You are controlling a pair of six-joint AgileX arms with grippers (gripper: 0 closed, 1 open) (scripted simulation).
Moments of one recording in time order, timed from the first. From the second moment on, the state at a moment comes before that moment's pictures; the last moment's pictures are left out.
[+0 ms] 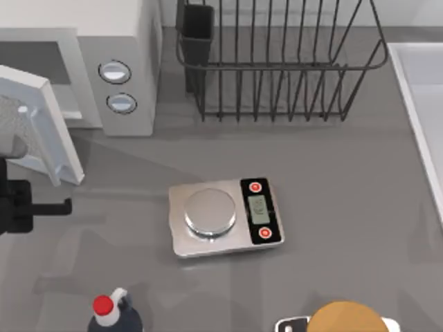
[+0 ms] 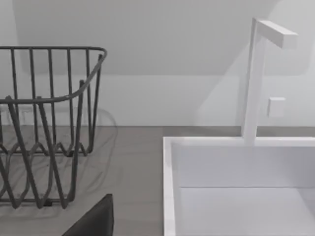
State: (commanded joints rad) left arm -0.08 1.17 0.42 -0.03 -0.03 -0.04; right arm 0.00 0.00 0.00 0.00 0.00 0.00
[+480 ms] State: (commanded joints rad) left arm -0.07 1.55 0.63 0.12 -0.02 -0.03; right arm 0.00 0.00 0.00 0.00 0.00 0.00
